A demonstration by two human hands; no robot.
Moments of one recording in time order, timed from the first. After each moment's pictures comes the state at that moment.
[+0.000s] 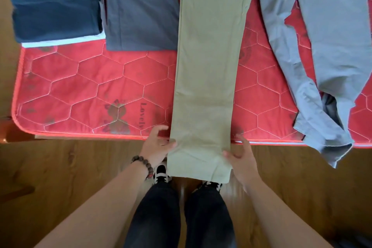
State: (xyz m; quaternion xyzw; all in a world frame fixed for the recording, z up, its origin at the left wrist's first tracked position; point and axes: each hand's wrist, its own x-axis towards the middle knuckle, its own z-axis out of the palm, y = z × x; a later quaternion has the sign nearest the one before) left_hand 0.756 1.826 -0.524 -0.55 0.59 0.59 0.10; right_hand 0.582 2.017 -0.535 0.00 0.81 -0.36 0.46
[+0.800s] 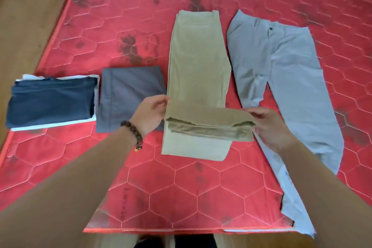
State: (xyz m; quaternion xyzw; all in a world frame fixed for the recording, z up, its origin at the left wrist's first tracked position) left_hand 0.544 1.605 -0.420 -0.36 0.66 0.64 -0.13; right_hand 0.323 1.815 -0.409 -0.22 0.69 -0.53 0.45
